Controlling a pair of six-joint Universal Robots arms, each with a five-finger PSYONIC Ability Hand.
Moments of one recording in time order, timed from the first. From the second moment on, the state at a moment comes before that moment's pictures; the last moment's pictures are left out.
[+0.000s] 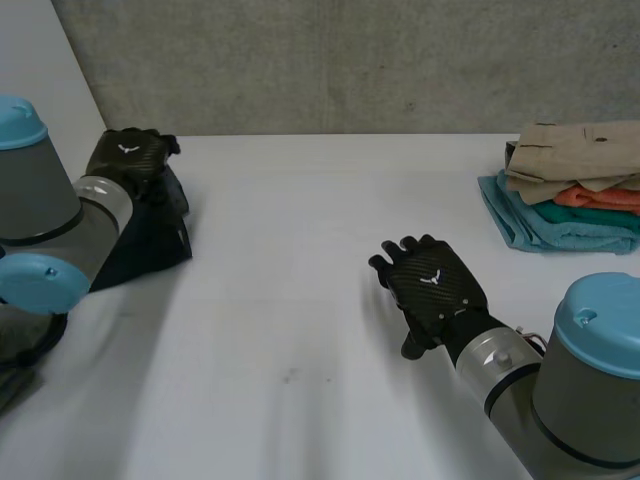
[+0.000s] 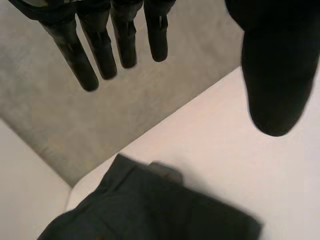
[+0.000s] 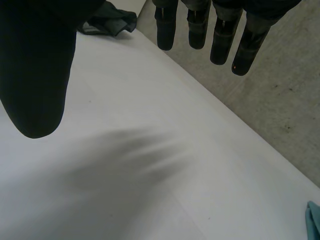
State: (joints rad) left arm 4.47 -2.09 -1.25 3.21 -1.55 3.47; right arm 2.12 -1.31 1.87 -0.33 1.44 2.76; left_hand 0.34 0.39 0.40 0.39 0.21; right_hand 0.20 0.23 0.21 0.24 0.07
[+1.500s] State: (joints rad) left arm 3.95 -1.99 -1.41 3.10 -1.47 3.31; right arm 1.89 -1.40 1.84 -0.36 1.43 2.78; left_hand 1.11 1.19 1.19 1.20 0.99; right_hand 0.20 0.23 0.21 0.24 0.07
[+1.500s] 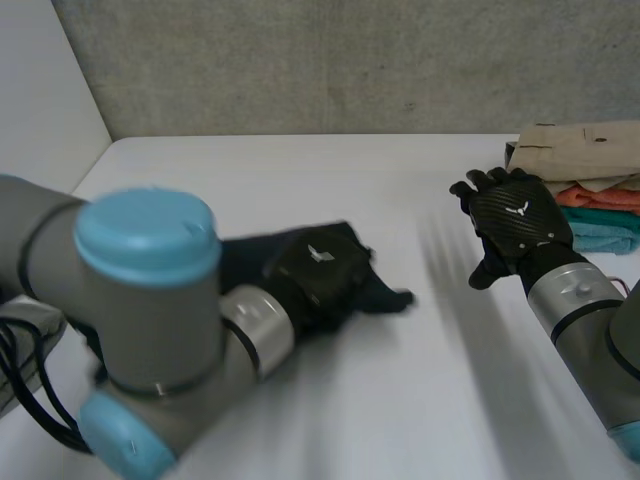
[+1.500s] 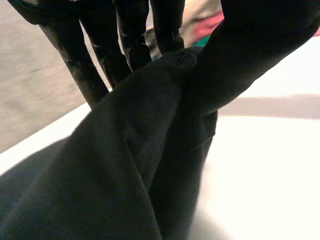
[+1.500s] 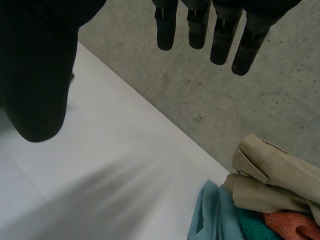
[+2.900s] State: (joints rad) left arm 4.37 -1.64 -1.86 3.15 -1.75 3.56; right arm 2.17 -0.76 0.99 0.15 1.30 2.84; left_hand 1.10 1.11 1.11 1.11 0.93; right_hand 0.21 0.24 0.22 0.24 0.07
